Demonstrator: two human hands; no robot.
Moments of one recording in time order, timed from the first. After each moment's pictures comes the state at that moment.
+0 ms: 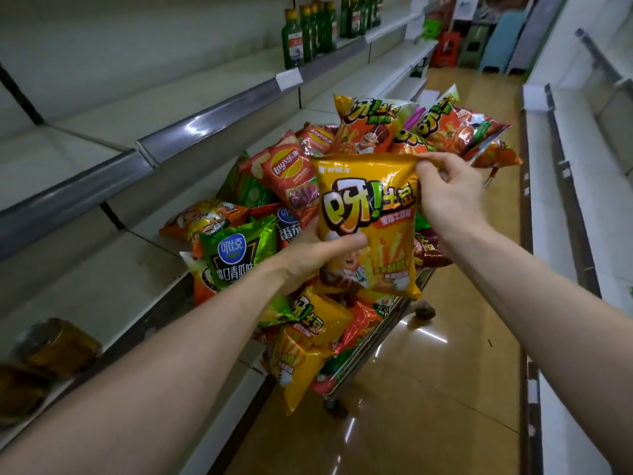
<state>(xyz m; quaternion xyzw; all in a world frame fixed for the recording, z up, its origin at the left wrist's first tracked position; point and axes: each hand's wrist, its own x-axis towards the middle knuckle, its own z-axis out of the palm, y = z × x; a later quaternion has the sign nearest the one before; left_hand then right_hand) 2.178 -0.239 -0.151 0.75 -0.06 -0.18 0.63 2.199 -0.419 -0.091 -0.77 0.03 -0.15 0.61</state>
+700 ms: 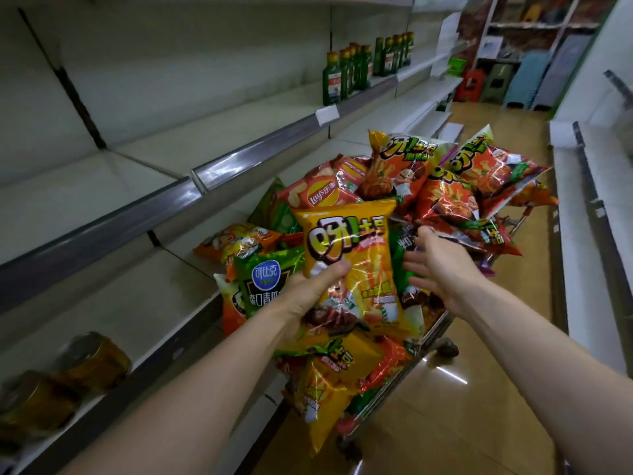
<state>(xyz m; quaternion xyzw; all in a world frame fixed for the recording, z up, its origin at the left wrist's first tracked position) 2.162 -0.200 -0.158 0.70 0.17 -0.13 0.69 2.209 -0.388 -0.125 -0.74 0.12 0.09 0.66</state>
